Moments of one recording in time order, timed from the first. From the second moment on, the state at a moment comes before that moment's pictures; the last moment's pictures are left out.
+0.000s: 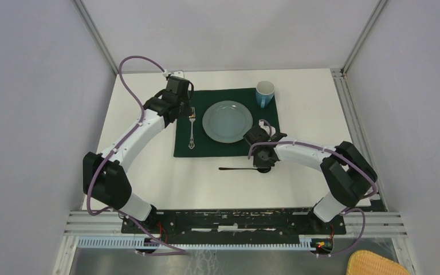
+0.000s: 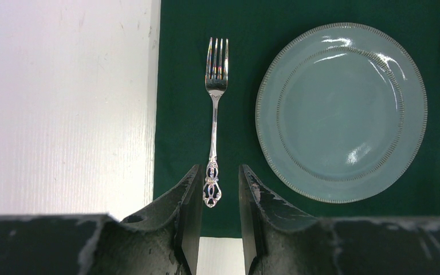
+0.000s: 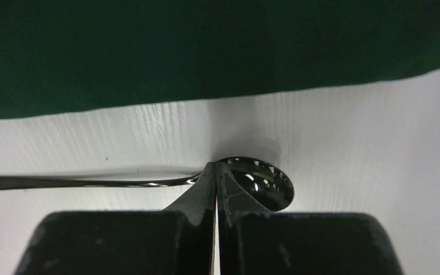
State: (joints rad) left arm -0.42 1.53 1.33 -0.60 -0.31 -0.43; right arm 0.73 1.59 0.89 -0.58 0.26 0.81
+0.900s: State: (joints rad) left arm -0.42 1.44 1.28 -0.60 -0.22 -0.43; right arm 0.71 1.37 0.87 -0.61 0.21 0.79
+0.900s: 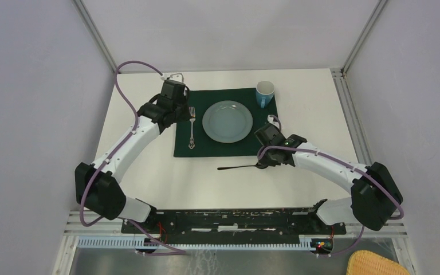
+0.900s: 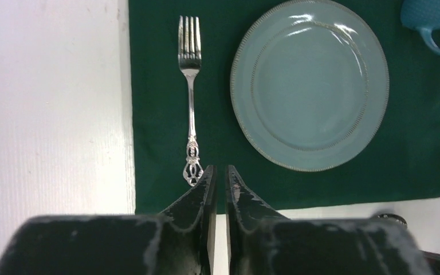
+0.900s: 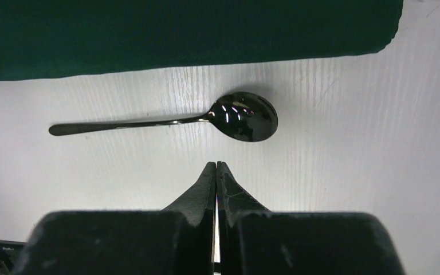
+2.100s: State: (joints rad) left arm -0.91 1.45 0.85 -0.43 -0.26 -0.55; right arm 0.79 1.43 0.82 -0.55 0.17 0.82
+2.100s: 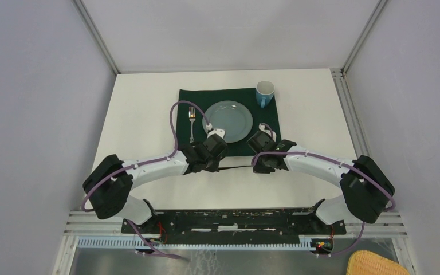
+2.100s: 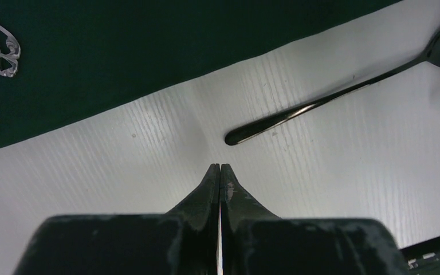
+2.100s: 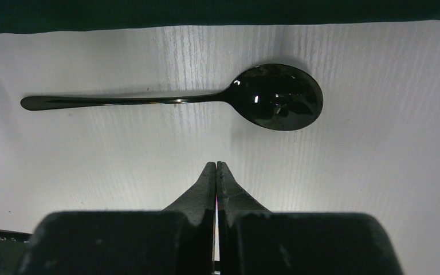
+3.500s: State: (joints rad) left arm -0.91 1.64 0.86 -0.21 -0.28 -0.53; right arm 0.79 1.55 0.82 -0.51 0.17 0.82
